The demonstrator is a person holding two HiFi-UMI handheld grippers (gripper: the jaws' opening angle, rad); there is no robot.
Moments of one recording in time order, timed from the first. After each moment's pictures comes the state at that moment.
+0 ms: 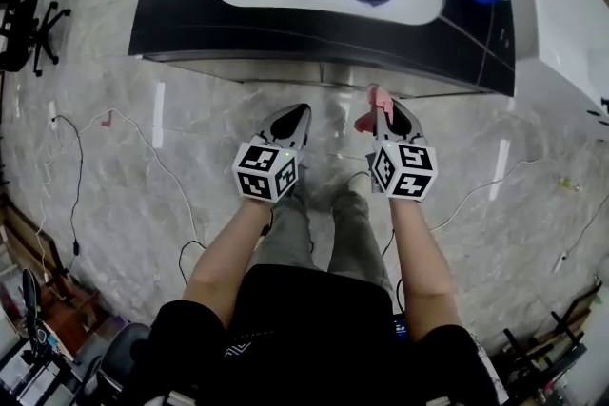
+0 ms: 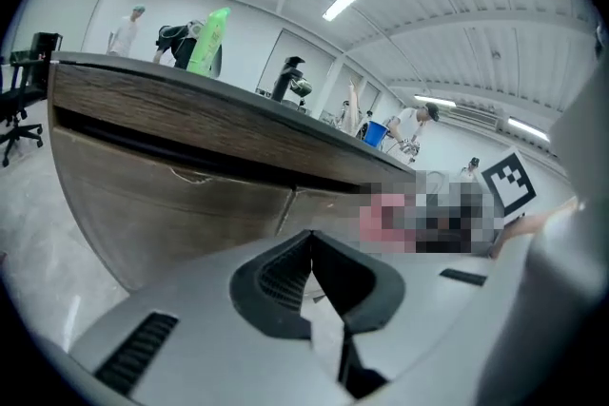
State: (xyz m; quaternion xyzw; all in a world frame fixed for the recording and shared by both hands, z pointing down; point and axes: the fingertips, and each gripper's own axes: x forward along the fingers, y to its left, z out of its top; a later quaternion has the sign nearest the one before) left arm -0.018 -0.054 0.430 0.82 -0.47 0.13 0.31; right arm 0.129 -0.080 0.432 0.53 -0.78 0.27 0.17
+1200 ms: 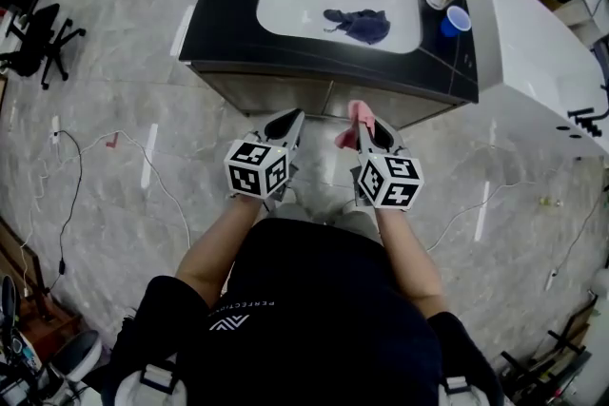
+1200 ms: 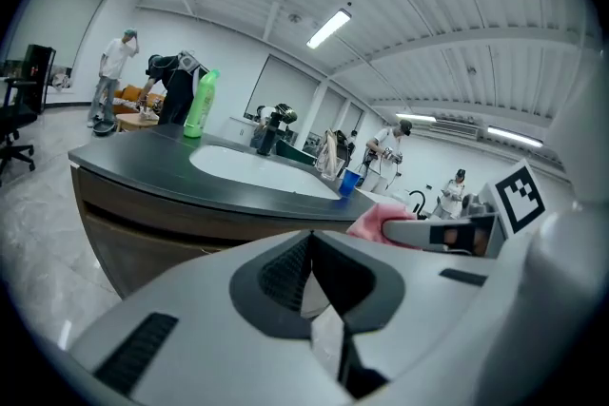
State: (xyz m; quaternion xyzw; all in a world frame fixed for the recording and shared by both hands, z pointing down) left arm -0.069 -0.028 0.292 0.85 -0.46 0.08 0.26; right arm 0.058 -0.031 0.295 0.52 -0.81 0.24 0.11
